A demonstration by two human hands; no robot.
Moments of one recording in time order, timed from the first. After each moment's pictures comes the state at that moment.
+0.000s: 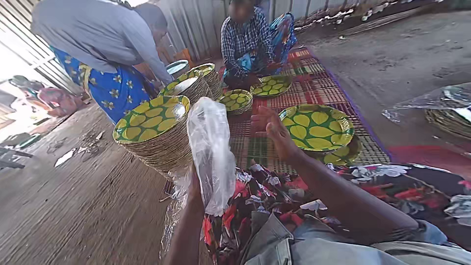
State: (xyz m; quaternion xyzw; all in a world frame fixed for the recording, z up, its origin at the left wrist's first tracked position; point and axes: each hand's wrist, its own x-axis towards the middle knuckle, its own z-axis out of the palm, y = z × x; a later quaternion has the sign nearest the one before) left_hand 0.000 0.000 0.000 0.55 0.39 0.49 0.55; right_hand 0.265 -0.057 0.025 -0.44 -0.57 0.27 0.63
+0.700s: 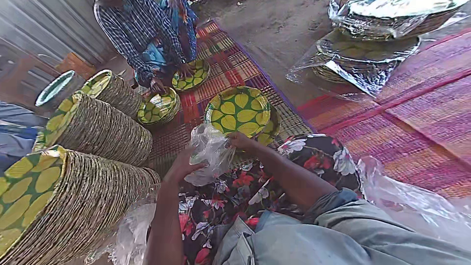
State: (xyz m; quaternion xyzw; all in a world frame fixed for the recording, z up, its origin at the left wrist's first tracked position) left_hand 0.230 0.110 -0.047 0.92 0.29 -0.09 0.25; right_hand 0.440 -0.070 -0.096 -0.67 -0.38 0.42 0.48
